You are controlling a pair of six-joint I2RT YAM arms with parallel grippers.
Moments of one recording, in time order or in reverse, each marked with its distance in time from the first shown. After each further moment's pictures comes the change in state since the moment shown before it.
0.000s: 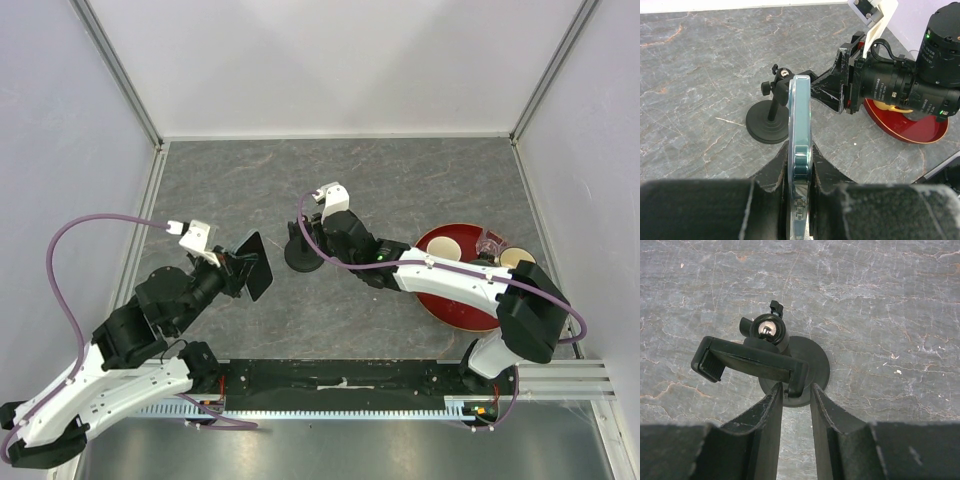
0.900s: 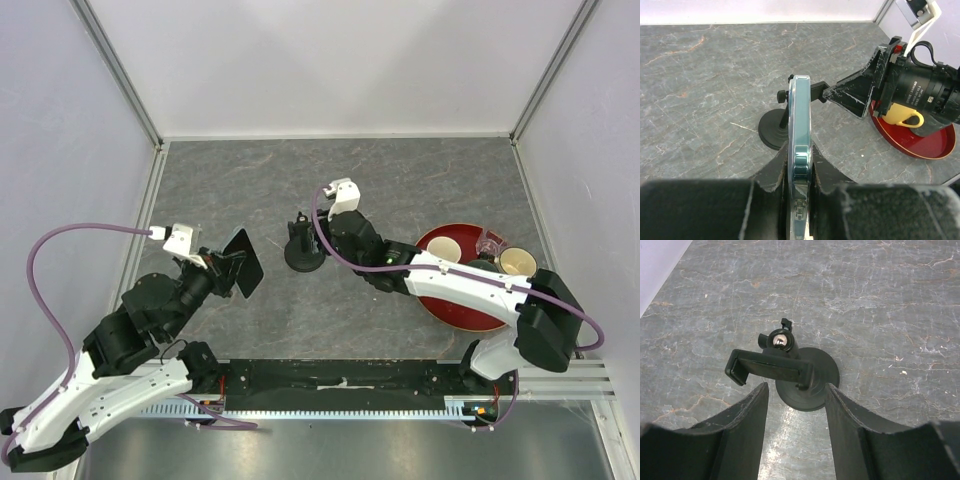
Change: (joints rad) left arm 0.000 -0.056 0.004 -0.010 -0.078 0.010; right arm 0.034 -0.085 -0.002 -0.010 0.056 0.091
